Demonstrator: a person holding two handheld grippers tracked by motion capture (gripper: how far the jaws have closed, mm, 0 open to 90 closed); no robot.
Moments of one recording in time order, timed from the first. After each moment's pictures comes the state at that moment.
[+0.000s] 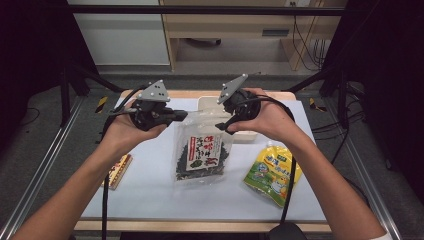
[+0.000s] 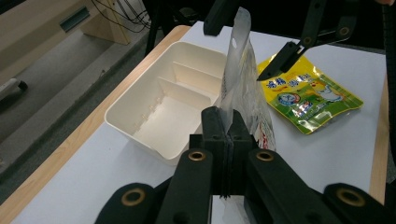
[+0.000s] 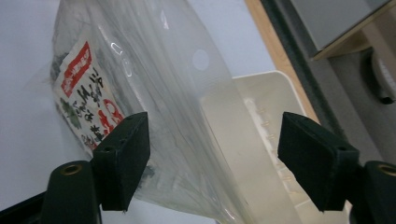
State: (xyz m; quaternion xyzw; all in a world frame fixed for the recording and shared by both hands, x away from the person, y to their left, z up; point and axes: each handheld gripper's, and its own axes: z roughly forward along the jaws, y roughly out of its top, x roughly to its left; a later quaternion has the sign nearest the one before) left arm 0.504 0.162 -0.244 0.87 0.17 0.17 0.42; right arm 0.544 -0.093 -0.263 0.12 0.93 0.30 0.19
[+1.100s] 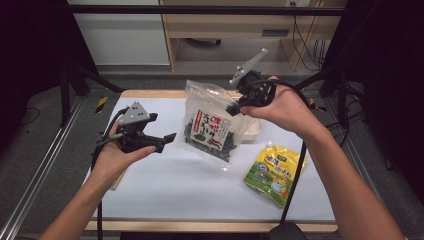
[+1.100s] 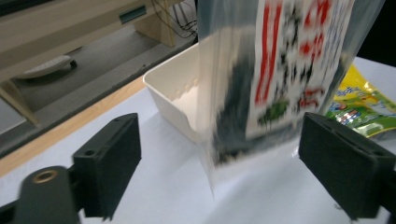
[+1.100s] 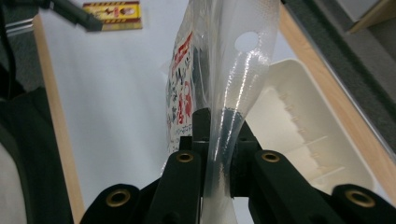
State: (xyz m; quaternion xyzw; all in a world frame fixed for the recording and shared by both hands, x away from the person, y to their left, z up) left arm 0.483 0.203 -0.310 0.81 0.29 0.23 0.45; right arm 0.534 -0.119 -0.207 0.19 0.92 0.32 0.11
